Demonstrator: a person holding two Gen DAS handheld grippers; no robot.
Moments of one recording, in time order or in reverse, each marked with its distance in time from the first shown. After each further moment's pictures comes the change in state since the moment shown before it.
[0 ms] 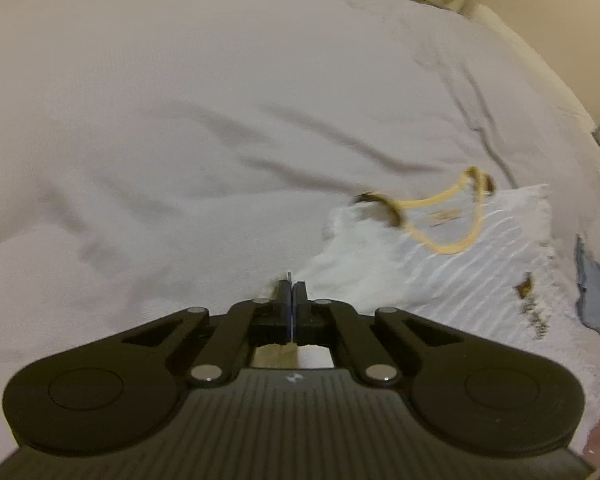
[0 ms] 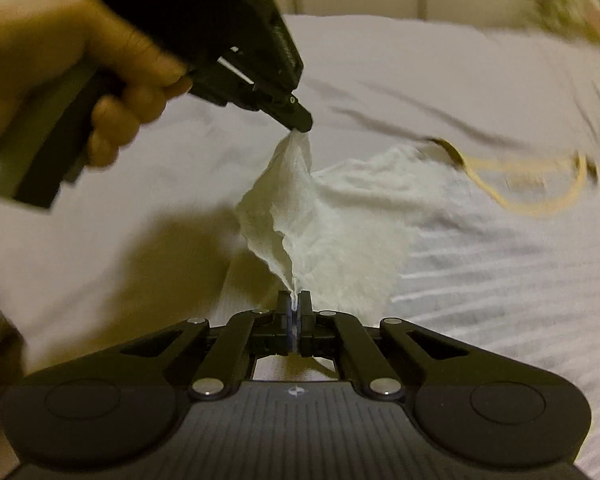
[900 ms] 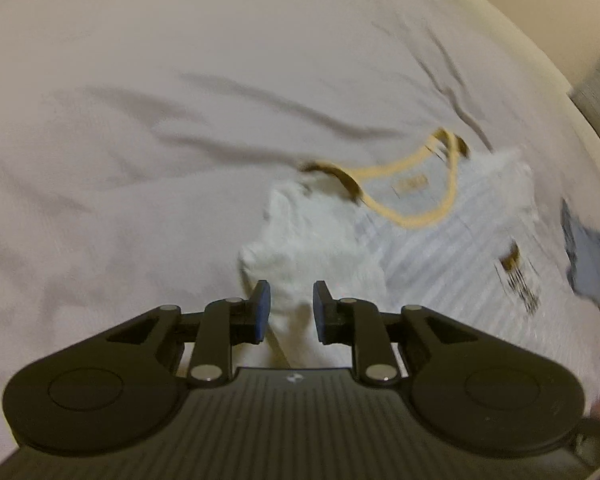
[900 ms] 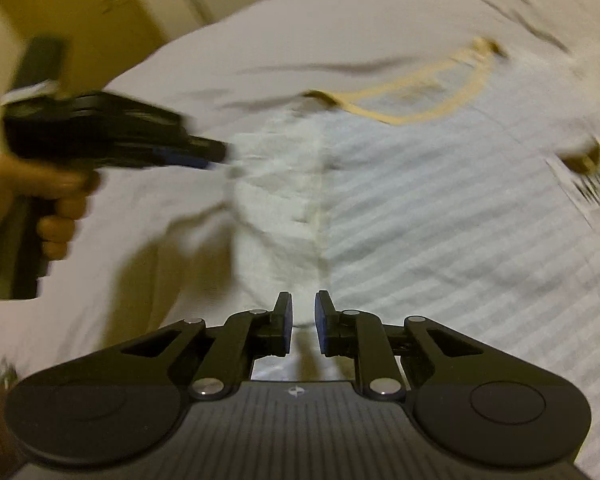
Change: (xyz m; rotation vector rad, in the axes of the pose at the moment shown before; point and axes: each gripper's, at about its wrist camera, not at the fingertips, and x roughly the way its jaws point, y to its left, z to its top) left arm 0.050 -0.022 -0.016 0.122 0.064 -0.053; right arm -0.027 -0.091 -0.035 0.306 0.017 0.036
